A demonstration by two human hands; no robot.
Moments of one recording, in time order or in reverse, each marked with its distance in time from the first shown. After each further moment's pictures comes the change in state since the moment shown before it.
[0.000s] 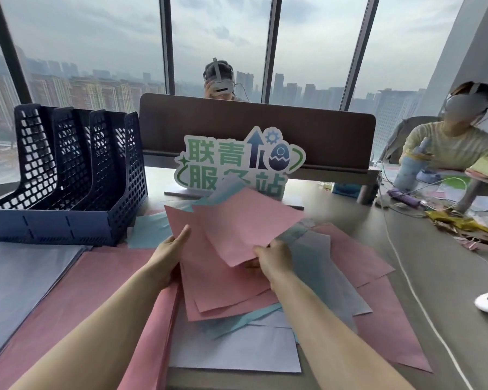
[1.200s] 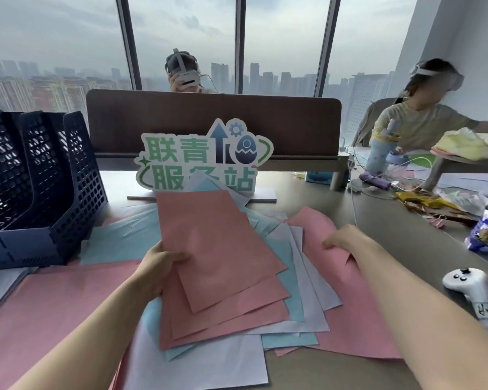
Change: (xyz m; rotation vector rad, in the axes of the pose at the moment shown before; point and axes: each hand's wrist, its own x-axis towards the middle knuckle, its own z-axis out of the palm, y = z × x) left_hand 0.017 -0.013 0.061 -0.134 -0.048 0.070; right_hand 0.104 0.028 -0.210 -0.757 0.151 0.442
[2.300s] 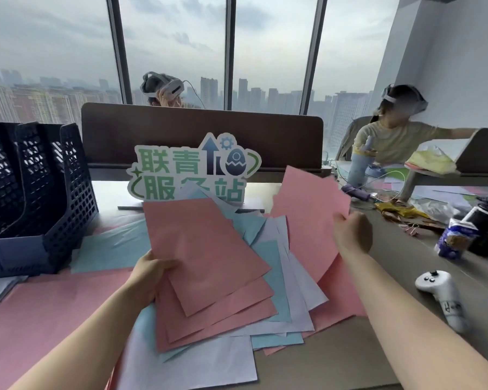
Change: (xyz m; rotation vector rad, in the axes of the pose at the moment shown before) left_hand -0.003 -0.002 -0.004 -0.038 0.015 0.026; right_hand -0.048 0.010 -0.021 0.507 0.661 -0.229
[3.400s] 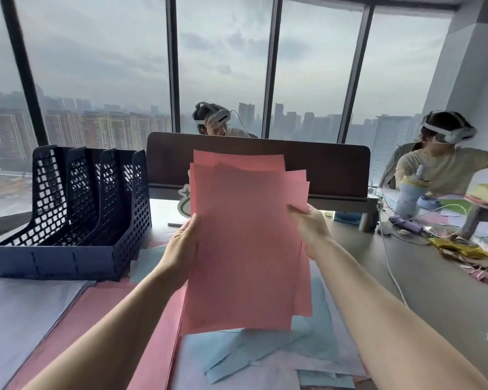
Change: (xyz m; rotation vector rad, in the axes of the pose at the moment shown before) left_hand -0.039 0.100 0.000 -0.095 -0.145 0.356; right_hand -0.064 -0.139 0.073 0.766 -0.693 -0.018
